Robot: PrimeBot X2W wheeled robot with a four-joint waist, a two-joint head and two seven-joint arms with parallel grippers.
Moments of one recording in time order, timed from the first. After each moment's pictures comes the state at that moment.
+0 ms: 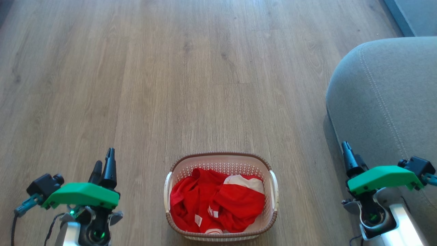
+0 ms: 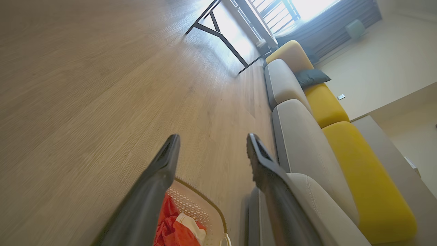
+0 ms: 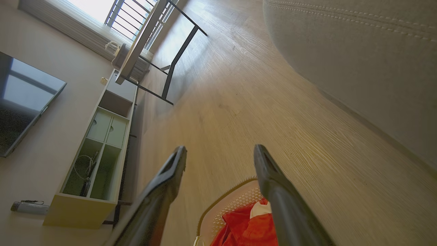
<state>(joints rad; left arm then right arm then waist) -0.13 0.05 0.03 0.43 -0.90 -0.12 -0.05 -0.19 -0.09 0.02 0.44 1.03 0.13 -0.05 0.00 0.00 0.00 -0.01</state>
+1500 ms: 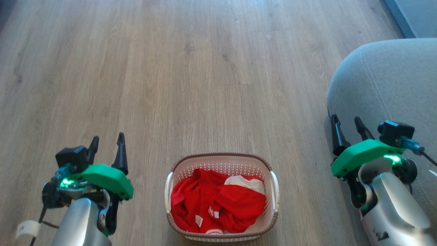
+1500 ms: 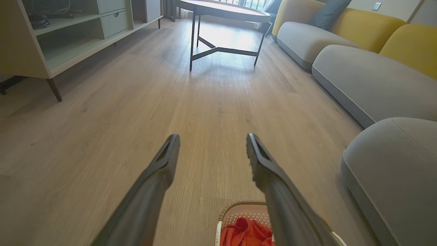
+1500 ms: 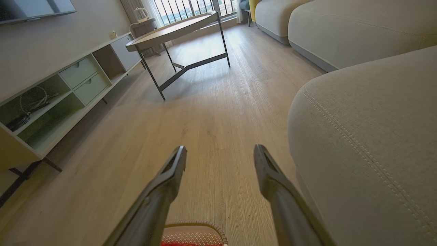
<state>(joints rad) -0.24 0.10 -0.09 0.50 -0.32 -0.04 -0.18 -0.35 -0.15 0.16 0.54 0.55 0.13 -0.18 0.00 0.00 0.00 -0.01</state>
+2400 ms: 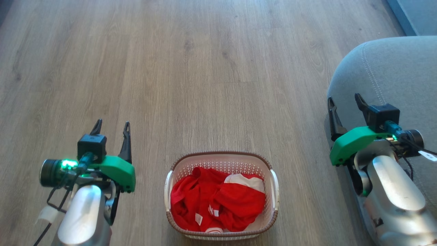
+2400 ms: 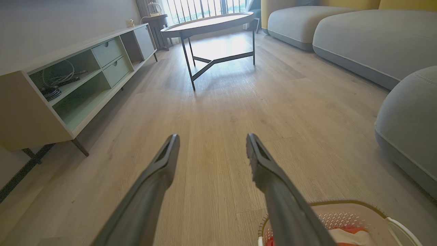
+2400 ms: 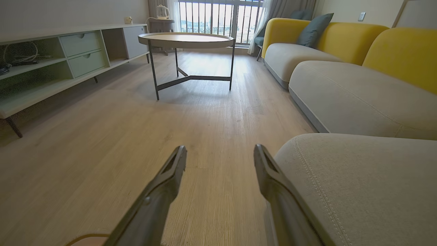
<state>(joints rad) -0.32 0.10 -0.12 0.57 -0.03 -0.02 -0.25 -0.46 -0.17 0.20 0.60 0.27 0.13 -0.25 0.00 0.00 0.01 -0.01</state>
